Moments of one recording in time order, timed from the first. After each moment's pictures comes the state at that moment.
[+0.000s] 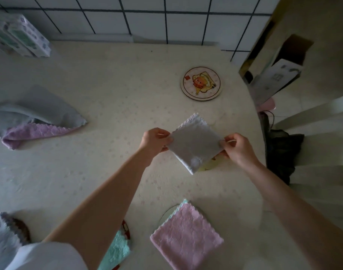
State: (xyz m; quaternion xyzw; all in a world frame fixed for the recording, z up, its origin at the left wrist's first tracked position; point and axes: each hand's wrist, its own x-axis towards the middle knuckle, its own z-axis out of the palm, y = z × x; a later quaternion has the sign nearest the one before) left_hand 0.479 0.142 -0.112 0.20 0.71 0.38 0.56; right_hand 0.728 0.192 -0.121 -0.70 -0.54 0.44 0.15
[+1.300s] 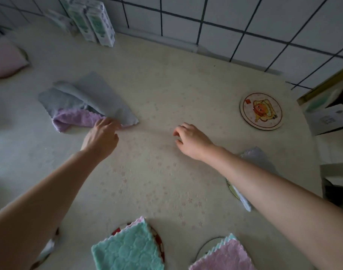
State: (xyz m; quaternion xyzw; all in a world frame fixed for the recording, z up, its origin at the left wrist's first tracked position) left_hand 0.197 0.052 -0.123 0.55 0.83 0.11 0.09; right_hand 0.444 0.198 -0.110 -0.33 -0.91 0.26 -0.06
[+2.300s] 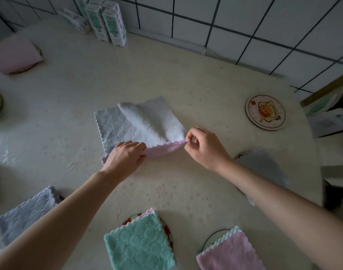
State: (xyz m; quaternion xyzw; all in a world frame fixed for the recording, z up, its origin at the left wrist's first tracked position) left_hand 0.251 0.002 -0.116 0.65 0.74 0.14 0.11; right_hand 0.465 0.153 -0.078 -0.34 -0.87 0.33 0.15
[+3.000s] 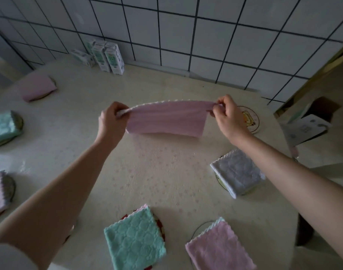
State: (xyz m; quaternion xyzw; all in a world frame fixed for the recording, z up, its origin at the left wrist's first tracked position) left_hand 0.256 0.055 0.004 0.36 0.80 0.46 0.12; right_hand 0.525 0.204 0.025 -0.44 -0.75 0.38 0.31
